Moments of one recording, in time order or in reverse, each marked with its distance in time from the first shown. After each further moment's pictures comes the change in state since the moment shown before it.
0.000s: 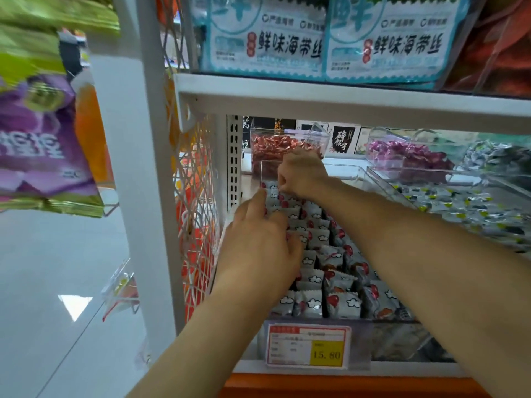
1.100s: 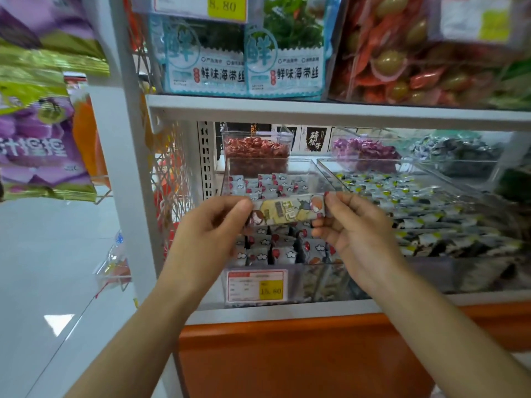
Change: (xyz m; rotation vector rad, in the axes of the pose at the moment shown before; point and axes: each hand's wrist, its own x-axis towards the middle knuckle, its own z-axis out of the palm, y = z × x) left_hand -0.062 0.031 -0.052 -0.804 0.070 -0.098; right_hand -0.242 -0.001 -0.088 1.990 0.346 0.565
